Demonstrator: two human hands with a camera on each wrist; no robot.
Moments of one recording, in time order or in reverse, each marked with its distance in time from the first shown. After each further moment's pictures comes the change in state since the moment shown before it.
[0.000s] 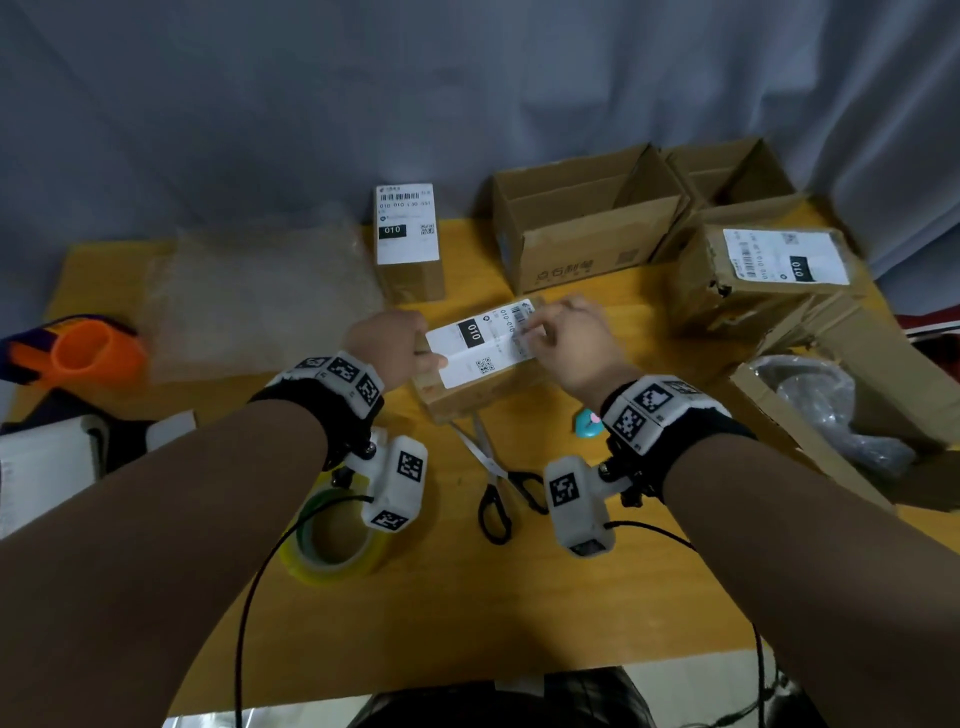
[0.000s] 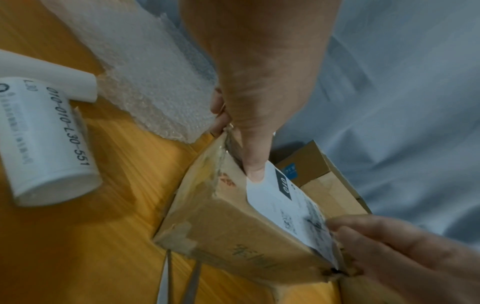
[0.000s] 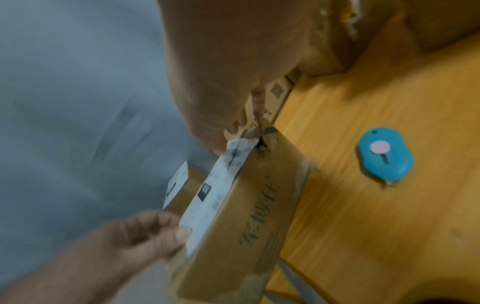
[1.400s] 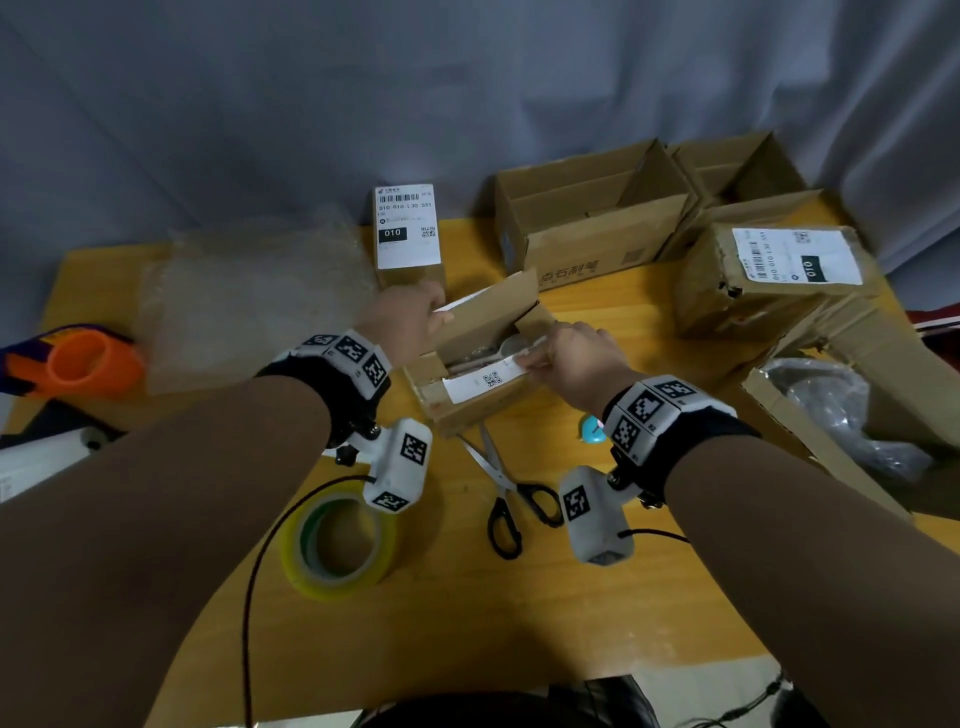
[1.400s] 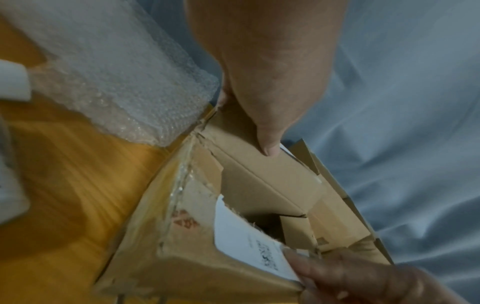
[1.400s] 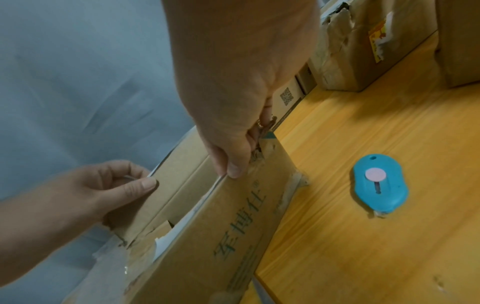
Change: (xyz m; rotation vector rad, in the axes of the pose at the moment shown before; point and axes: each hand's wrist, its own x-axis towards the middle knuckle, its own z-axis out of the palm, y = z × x) left_hand 0.017 0.013 -0.020 -0.038 0.155 0.108; right_hand 0.003 -0.005 -0.002 -0.276 -0.263 -0.018
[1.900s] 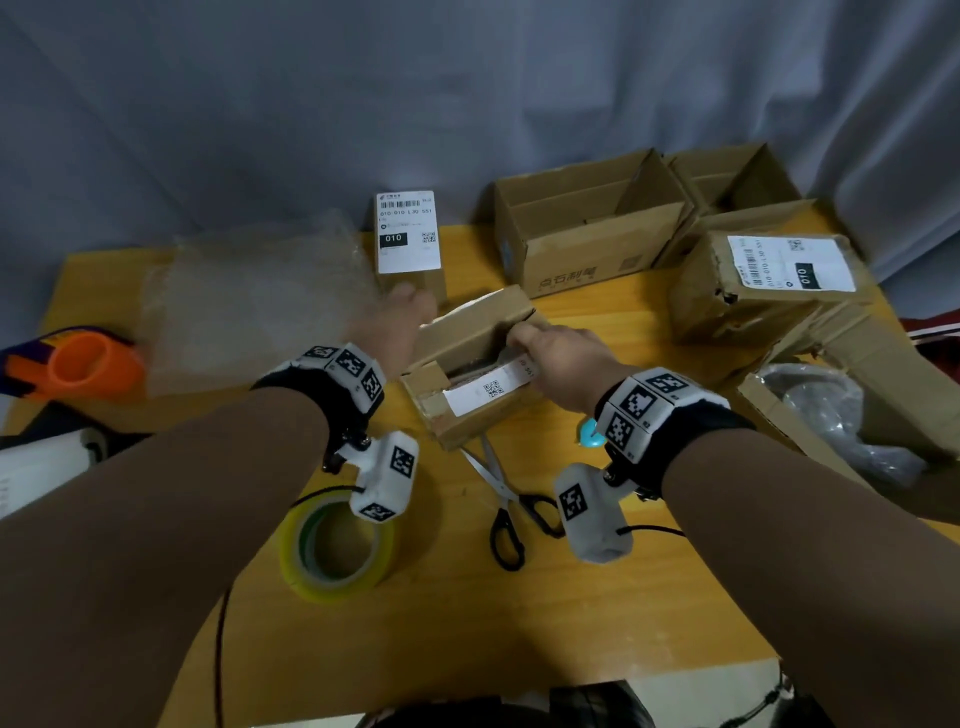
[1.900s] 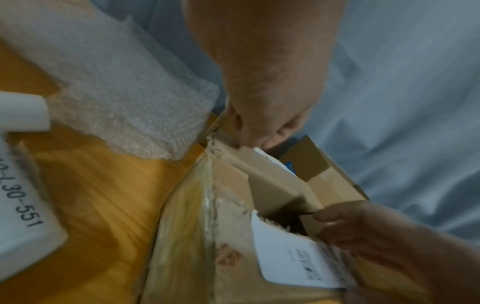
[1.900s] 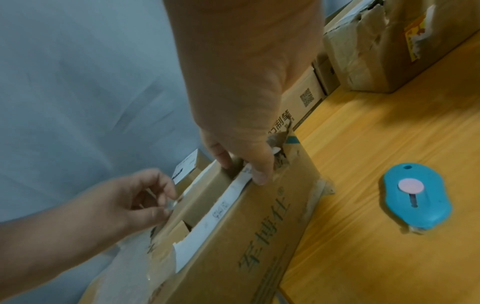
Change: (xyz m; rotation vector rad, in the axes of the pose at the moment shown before) left_hand -0.004 -0.015 0.009 0.087 -0.008 0.027; right_hand -0.004 -0.013 -0.015 -0.062 -0.053 -0.103
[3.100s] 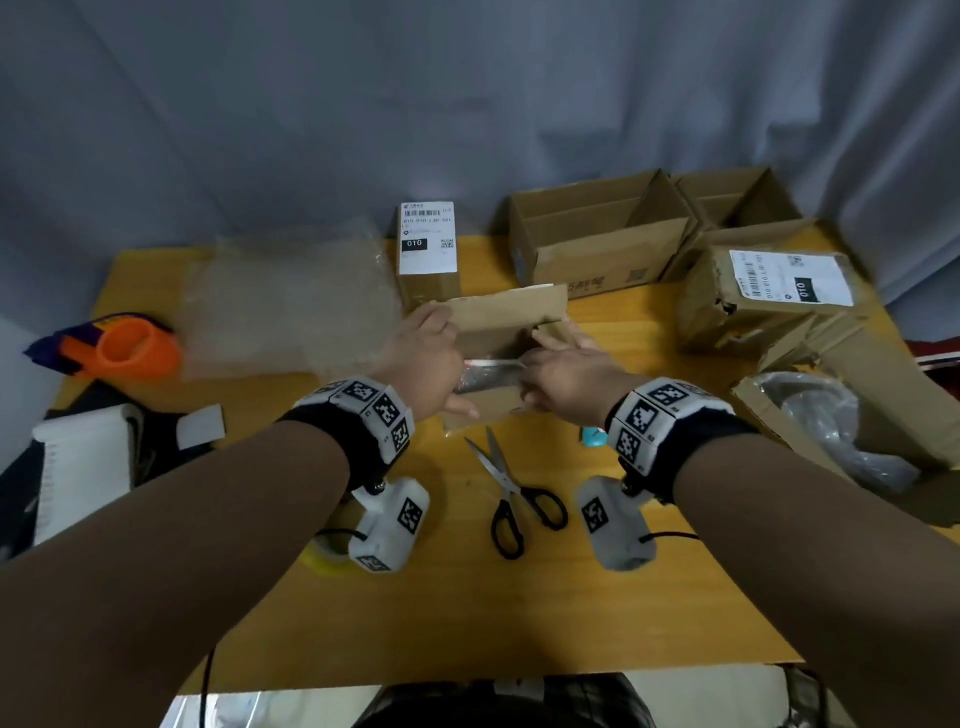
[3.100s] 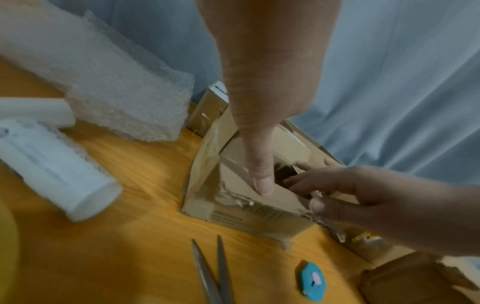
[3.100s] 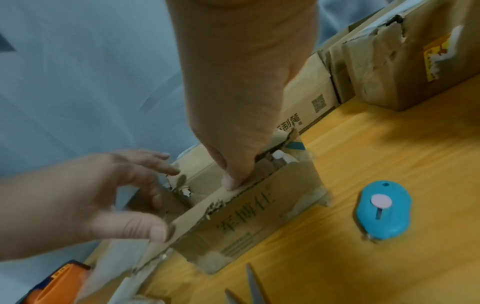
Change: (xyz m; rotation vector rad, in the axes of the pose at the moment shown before) left_hand -0.043 0.036 0.000 0.604 -0.129 0.218; right_hand -0.015 0.006 0.011 -0.285 -0.069 -0.244
